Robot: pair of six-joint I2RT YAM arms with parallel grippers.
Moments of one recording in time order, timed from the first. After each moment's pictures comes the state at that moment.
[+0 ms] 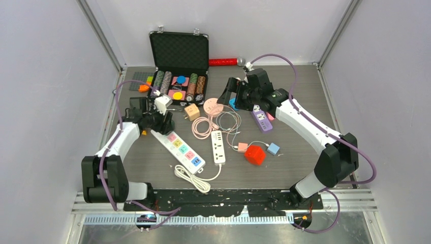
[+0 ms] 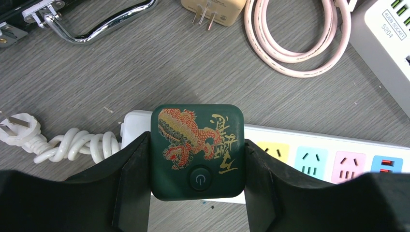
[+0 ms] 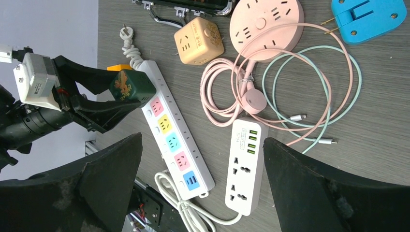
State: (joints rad) left arm 0.01 1.34 0.83 -0.38 0.49 0.45; right arm 0.54 1.53 1.36 -0.45 -0.19 0.68
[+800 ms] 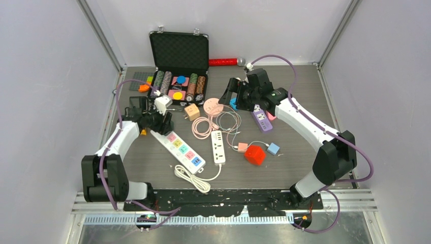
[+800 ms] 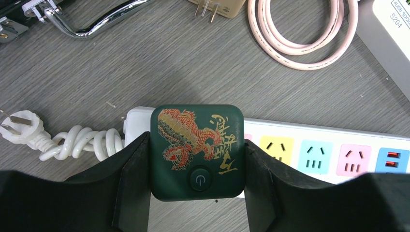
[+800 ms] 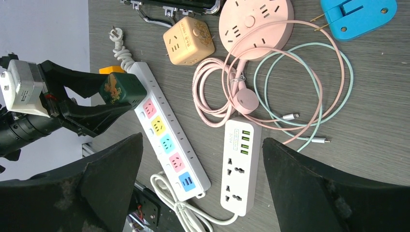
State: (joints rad) left arm 0.02 1.35 0.85 -0.43 0.48 0.48; right arm 0.52 1.56 1.36 -0.46 -0.20 0.68
